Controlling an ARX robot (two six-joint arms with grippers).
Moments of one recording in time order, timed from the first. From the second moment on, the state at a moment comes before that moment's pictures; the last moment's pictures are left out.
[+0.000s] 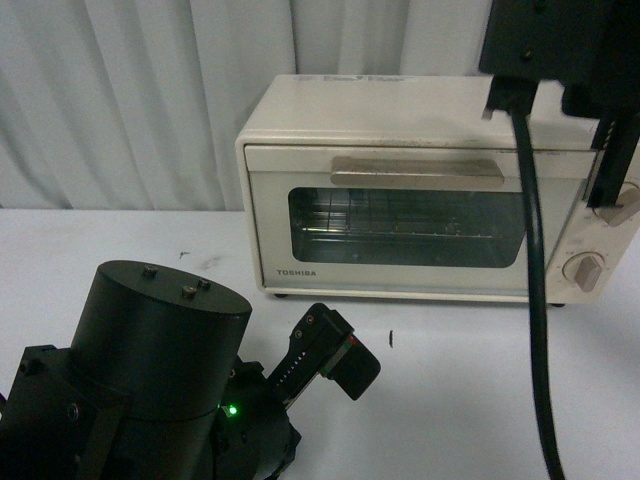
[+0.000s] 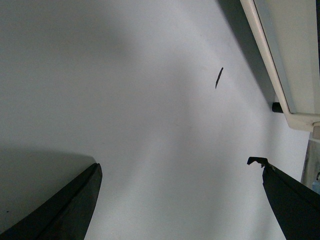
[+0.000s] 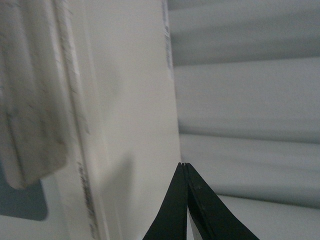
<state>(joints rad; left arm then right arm) -0.56 2.04 0.62 0.77 0.05 -1.20 0.23 1.66 0.86 0.60 -0.05 -1.43</state>
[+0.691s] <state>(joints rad) -0.56 2.04 0.62 0.77 0.05 -1.20 0.32 1.72 0.87 0.46 -0.12 -1.38</state>
